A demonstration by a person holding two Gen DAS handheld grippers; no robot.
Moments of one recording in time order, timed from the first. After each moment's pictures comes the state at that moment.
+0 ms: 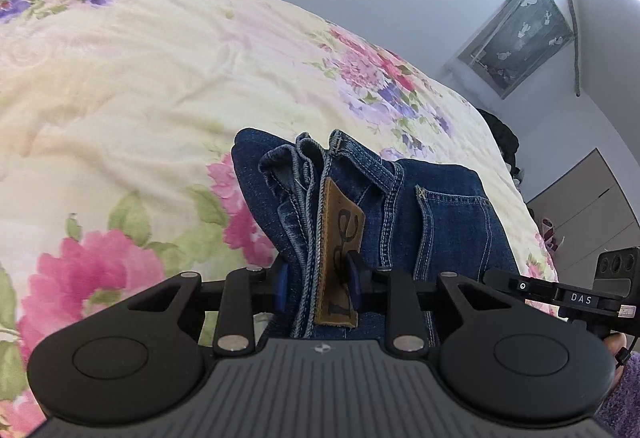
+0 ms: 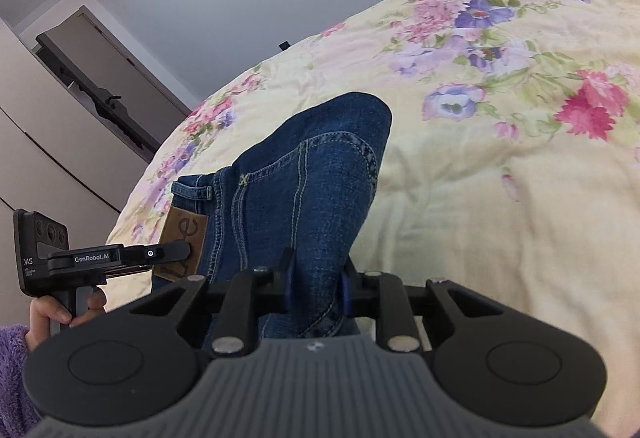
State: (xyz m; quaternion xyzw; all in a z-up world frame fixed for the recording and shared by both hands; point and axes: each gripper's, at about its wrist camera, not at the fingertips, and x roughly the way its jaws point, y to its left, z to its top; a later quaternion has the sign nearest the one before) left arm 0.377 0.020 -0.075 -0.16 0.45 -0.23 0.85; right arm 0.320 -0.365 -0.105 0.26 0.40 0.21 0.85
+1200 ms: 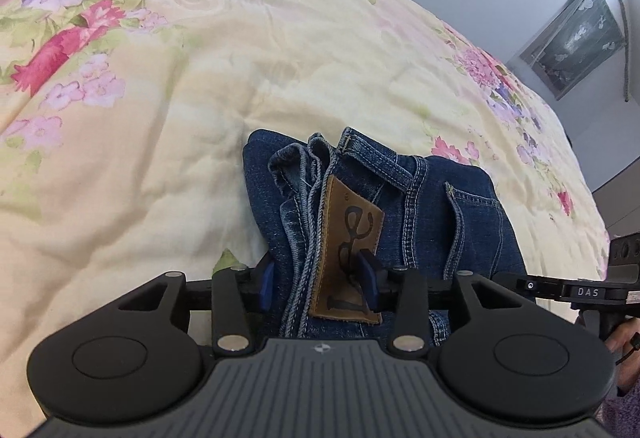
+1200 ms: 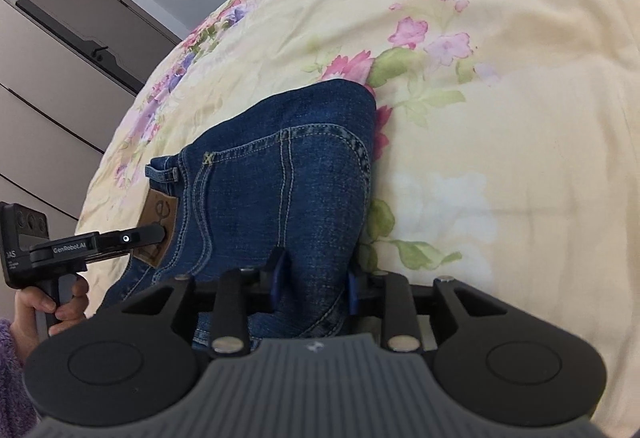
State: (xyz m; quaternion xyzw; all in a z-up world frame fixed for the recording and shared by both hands) left arm 0.400 0.175 -0.152 -0.14 0.48 -0.16 0.85; right arm 0.383 -0.180 -0.206 0.24 0.48 0.23 0.81
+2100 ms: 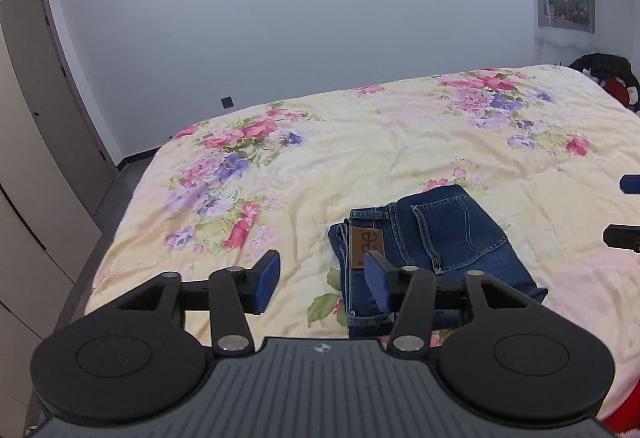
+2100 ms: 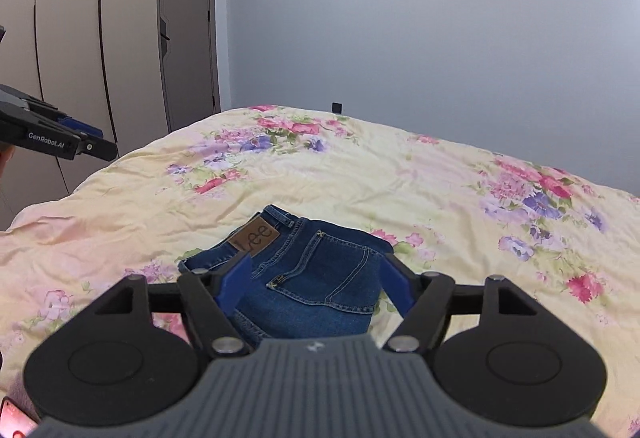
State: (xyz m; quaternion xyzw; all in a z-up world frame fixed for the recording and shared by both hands) left arm 0.163 0.110 0.065 0.15 0.32 -0.03 0.93; right arm 0.116 -0.156 0.010 -0.04 0.24 0.21 0.95
